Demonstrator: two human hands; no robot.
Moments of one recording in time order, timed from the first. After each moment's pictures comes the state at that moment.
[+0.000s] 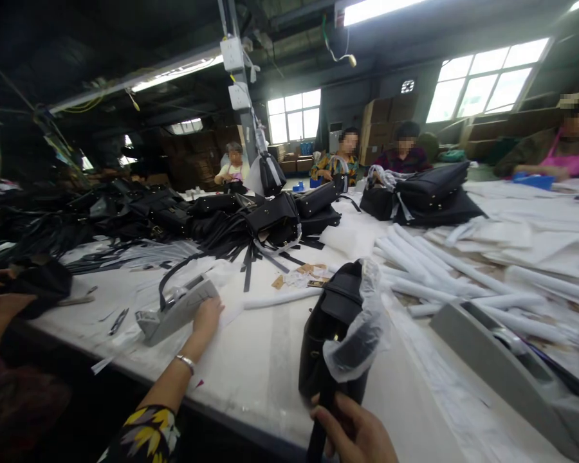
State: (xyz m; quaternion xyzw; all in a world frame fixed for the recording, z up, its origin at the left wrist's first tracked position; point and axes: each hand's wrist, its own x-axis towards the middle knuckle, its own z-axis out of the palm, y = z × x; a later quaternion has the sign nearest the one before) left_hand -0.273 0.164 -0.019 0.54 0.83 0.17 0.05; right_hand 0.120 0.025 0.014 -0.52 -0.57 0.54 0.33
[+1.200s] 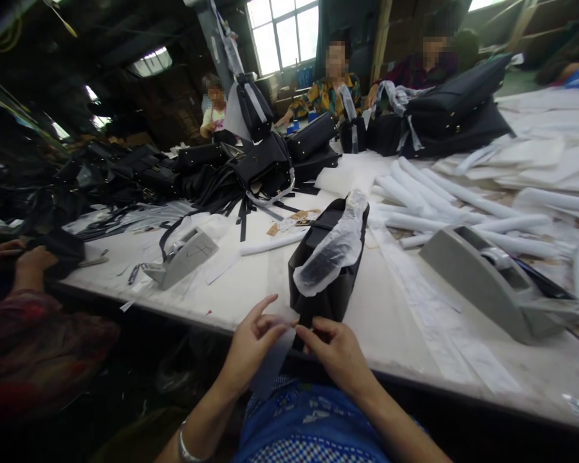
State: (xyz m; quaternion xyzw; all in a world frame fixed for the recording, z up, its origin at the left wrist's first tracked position) left_hand -0.059 -0.012 0.018 0.44 0.56 0.49 0.51; right_hand 0.125 0.020 0.018 -0.47 -0.60 0.57 0.31
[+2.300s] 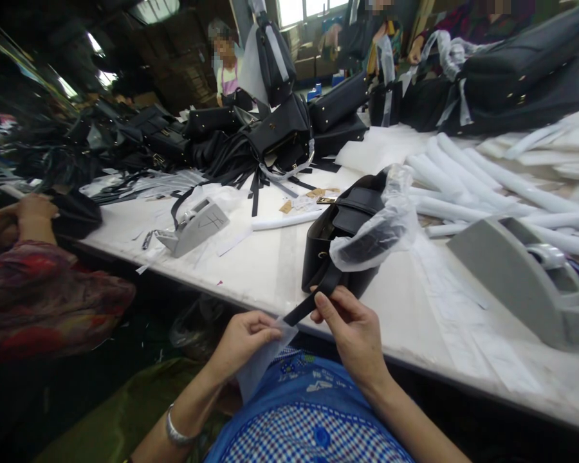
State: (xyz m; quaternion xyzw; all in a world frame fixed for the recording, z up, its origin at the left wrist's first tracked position) left_hand -0.089 -0.052 0.011 0.38 0.63 0.40 0.55; right_hand 0.115 0.011 0.015 -0.42 -0.51 0.56 0.50
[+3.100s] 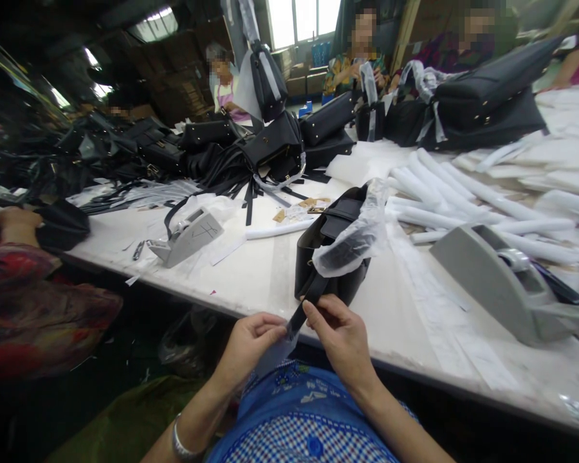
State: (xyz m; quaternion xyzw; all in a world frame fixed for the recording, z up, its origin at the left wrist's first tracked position) left_hand -0.062 -0.042 0.014 0.34 0.56 0.47 0.58; right_hand 0.115 0.012 0.029 -0.47 -0.57 0.51 0.44
